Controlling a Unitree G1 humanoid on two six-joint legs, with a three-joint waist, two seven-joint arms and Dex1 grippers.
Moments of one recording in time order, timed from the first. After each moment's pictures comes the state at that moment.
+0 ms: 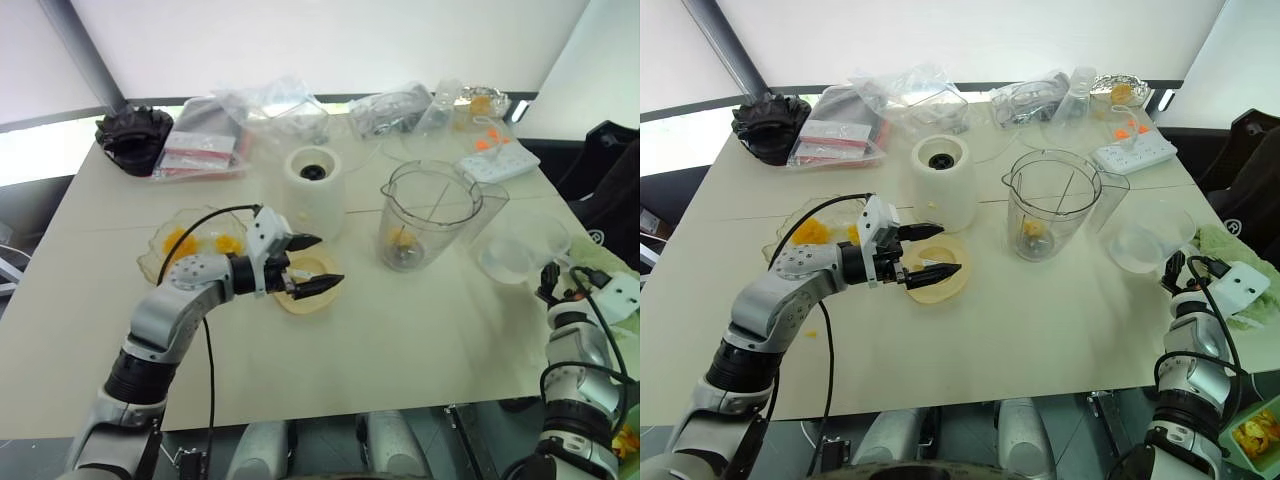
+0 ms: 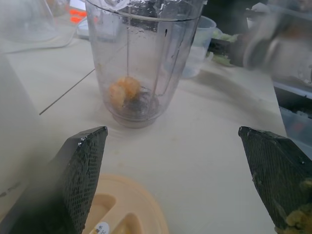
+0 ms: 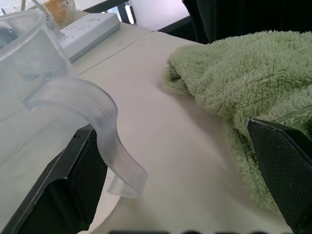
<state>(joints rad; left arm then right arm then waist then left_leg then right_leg) -0.40 0.45 -0.14 -0.26 -0.46 0.60 -0.85 -0.21 -0.37 -0.62 0.38 0.46 0.08 0.03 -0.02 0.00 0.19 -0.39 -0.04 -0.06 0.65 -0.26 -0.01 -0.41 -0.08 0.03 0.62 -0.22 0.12</state>
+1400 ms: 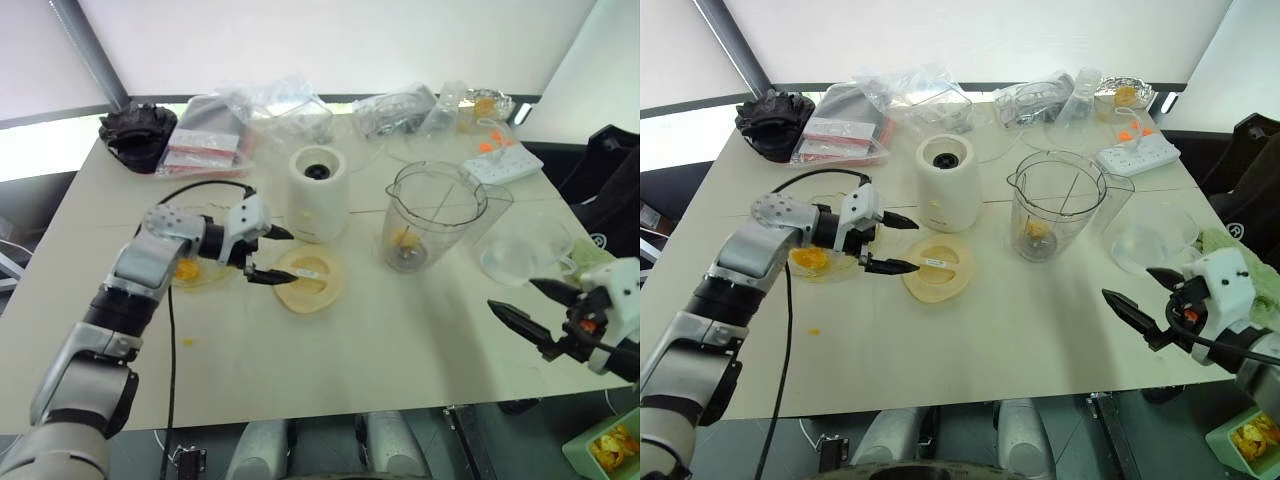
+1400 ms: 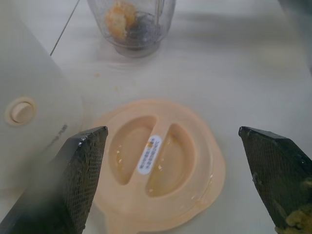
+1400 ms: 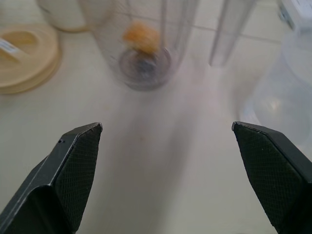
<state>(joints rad) -0.74 0.65 -0.28 0.30 -0.20 0.21 -1.33 0.40 -0.88 -0.70 -0.65 0.87 0.78 0.56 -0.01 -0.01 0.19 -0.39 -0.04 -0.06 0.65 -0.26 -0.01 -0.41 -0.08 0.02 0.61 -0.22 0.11</state>
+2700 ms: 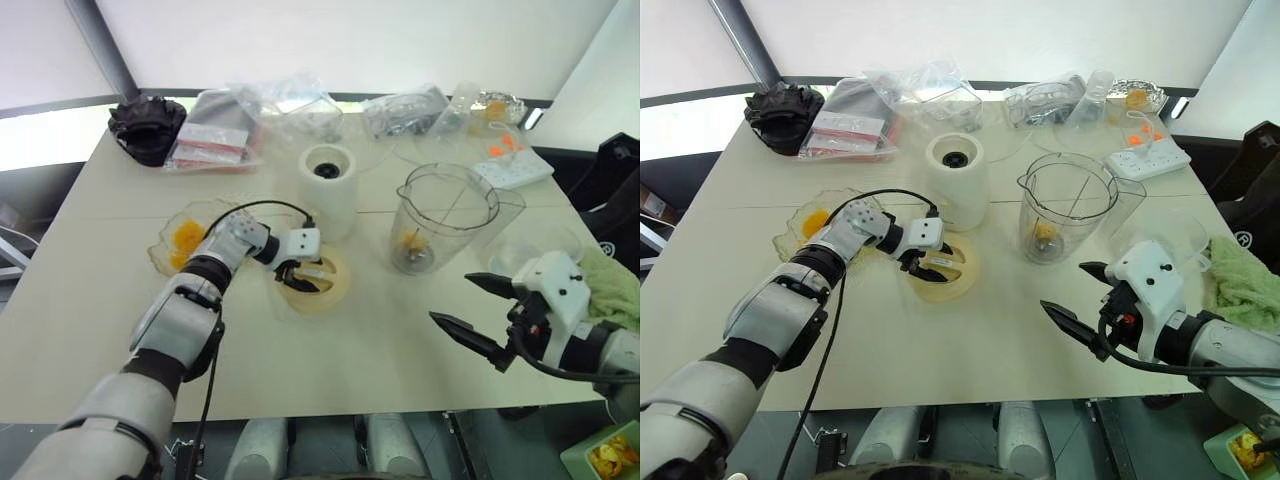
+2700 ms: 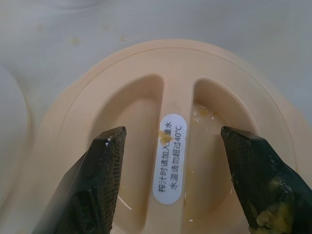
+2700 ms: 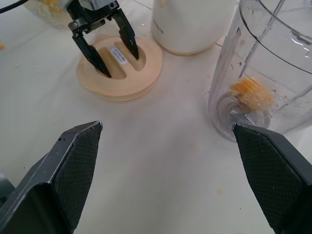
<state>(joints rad) -1.07 0.26 -0.38 1.23 0.23 -0.36 -1.25 0.30 -0.93 -0.57 -0.90 0.97 0.91 0.42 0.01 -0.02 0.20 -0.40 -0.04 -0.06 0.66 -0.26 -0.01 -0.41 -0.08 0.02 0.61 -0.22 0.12</state>
